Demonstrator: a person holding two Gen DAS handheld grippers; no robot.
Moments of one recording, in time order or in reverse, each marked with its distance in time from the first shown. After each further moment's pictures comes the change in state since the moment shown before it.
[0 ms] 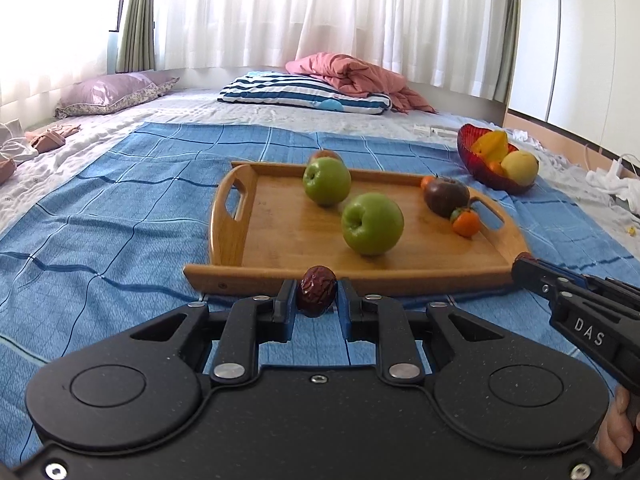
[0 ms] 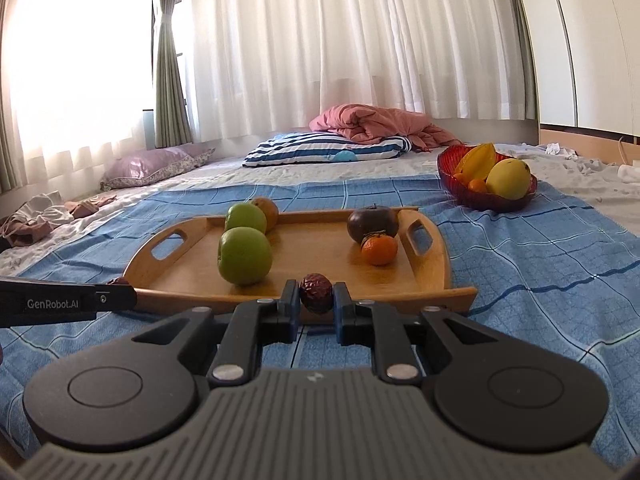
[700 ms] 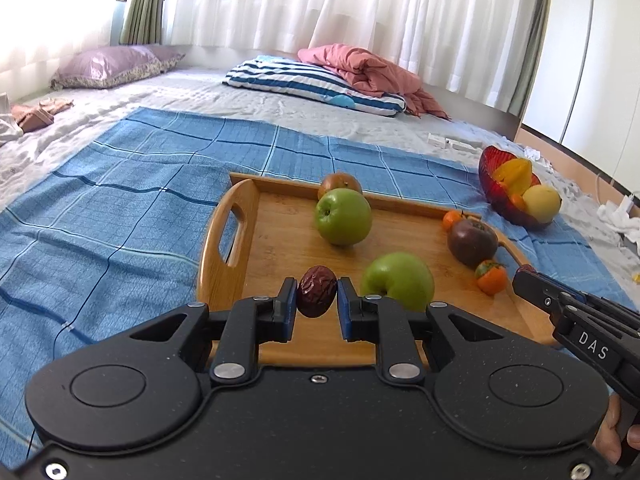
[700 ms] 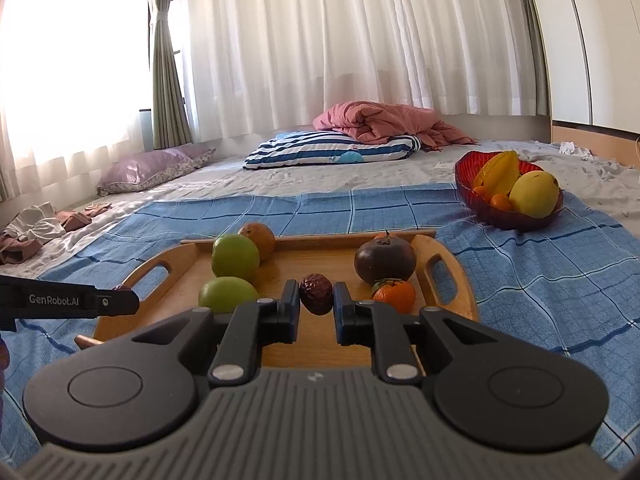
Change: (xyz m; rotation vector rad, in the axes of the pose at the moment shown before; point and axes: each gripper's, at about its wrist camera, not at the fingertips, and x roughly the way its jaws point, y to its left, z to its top) left arm 0.068 0.027 0.060 -0.103 0.057 -0.029; right arm 0.073 -0.007 0.046 0.027 0.044 0.042
